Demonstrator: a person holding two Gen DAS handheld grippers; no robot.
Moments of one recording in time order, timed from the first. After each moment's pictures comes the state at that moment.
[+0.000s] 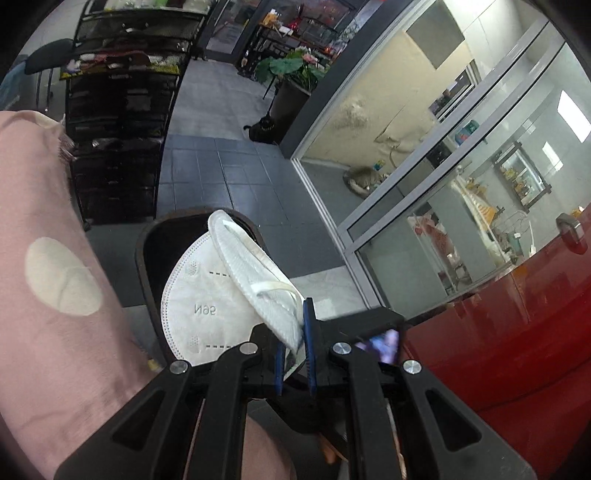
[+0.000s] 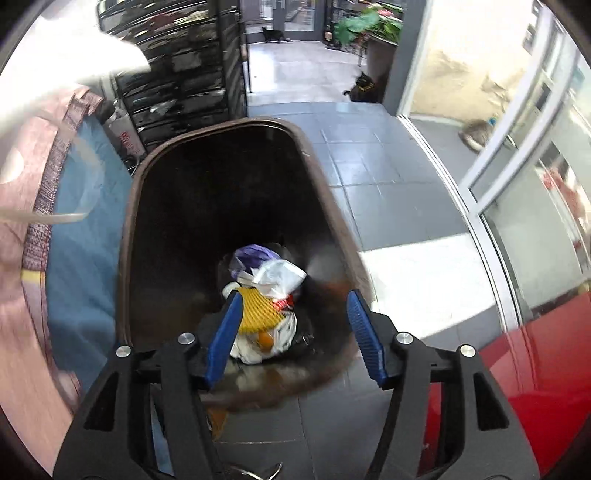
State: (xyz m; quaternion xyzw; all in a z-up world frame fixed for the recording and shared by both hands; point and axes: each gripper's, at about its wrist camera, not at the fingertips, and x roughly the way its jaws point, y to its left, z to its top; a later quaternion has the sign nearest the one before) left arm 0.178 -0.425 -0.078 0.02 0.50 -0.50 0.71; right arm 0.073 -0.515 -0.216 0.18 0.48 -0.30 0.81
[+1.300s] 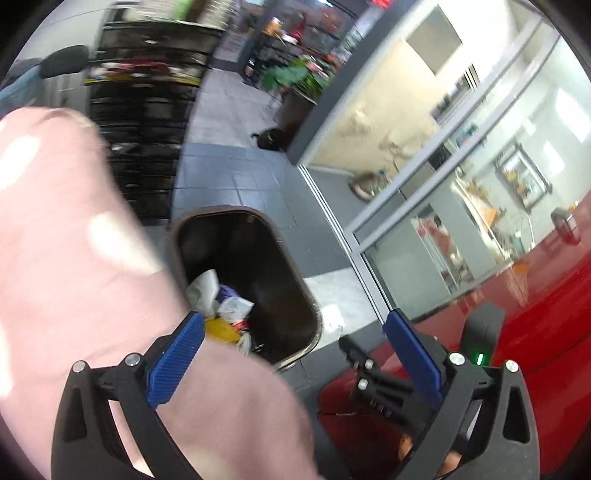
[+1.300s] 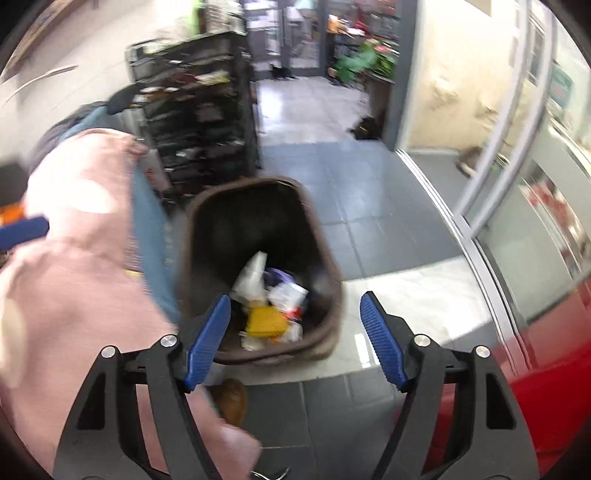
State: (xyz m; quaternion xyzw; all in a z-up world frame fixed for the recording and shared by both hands) left arm 0.165 -0.340 -0.051 0.00 0.47 -0.48 0.74; right arm 0.030 -0.468 -0.119 0.16 0.41 -0.27 0.86
